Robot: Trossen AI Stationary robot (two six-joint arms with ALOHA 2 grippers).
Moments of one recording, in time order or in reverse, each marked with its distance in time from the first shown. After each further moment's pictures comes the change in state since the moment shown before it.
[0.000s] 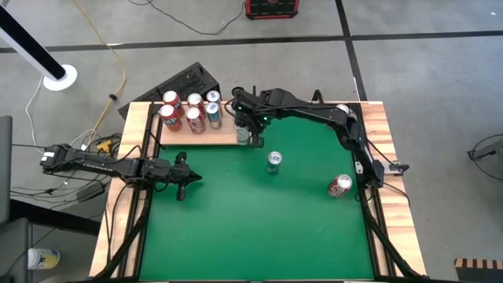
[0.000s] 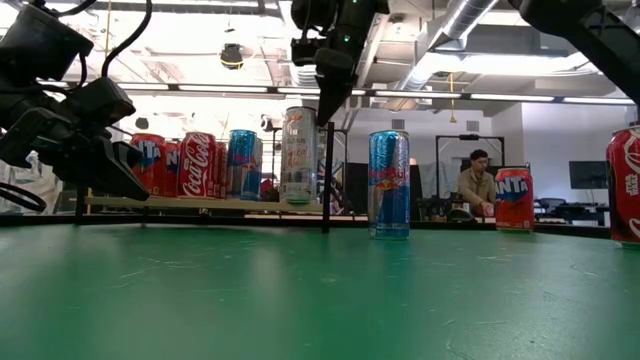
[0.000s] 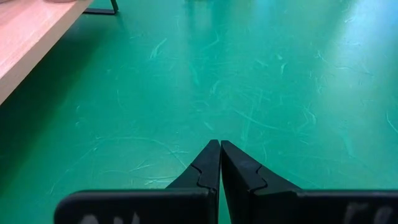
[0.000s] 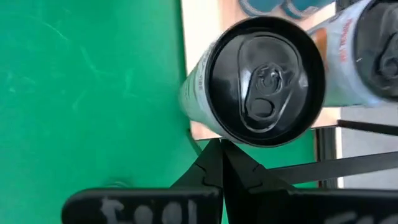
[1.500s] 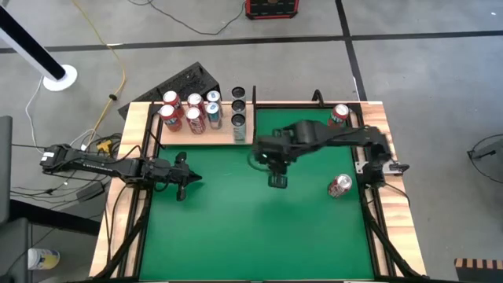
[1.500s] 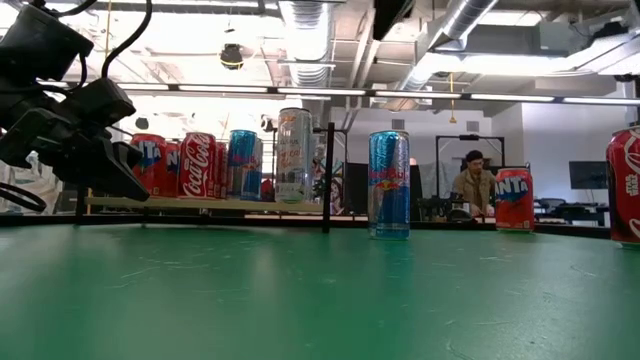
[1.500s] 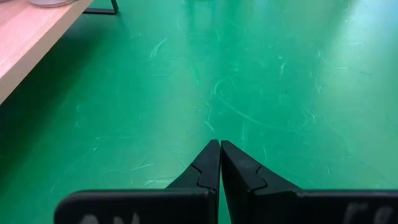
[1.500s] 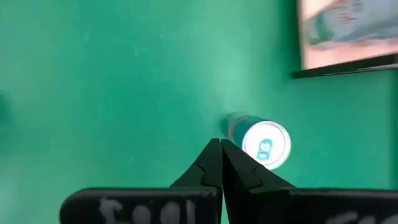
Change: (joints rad) left arm 0.000 0.000 0.000 0.000 0.000 0.000; right arm 0.360 -0.276 -0.155 -0.203 0.044 0.421
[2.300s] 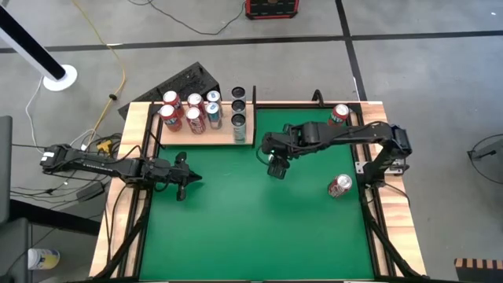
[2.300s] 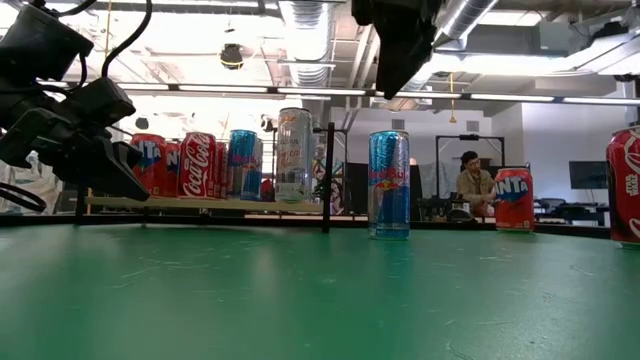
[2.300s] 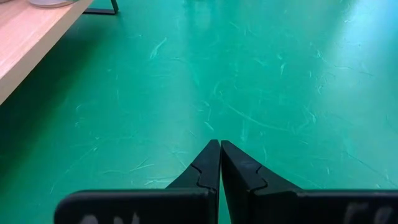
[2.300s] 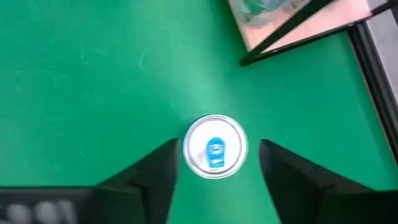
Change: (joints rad) left arm 0.000 0.000 0.000 0.000 0.000 0.000; right arm -0.075 -0.189 -0.468 0.337 0.123 0.128
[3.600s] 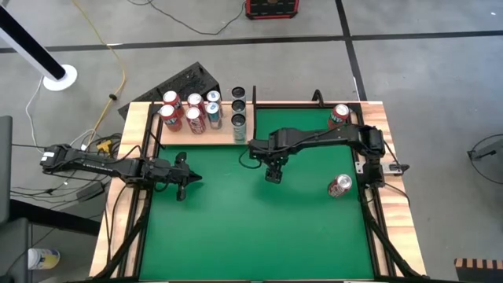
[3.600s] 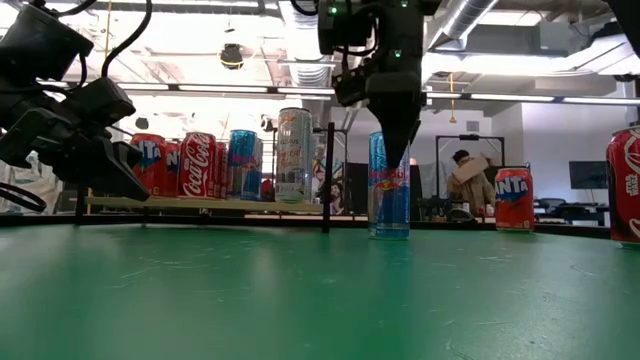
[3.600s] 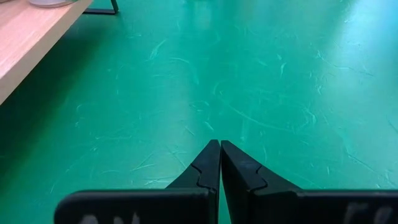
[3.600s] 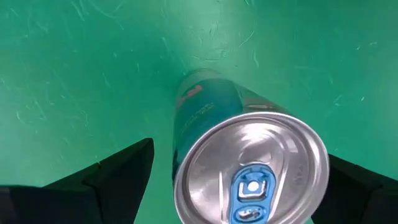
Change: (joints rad) left arm 0.000 0.000 0.000 0.000 0.000 0.000; right arm -0.069 0.238 0.003 -0.095 -0.125 -0.086
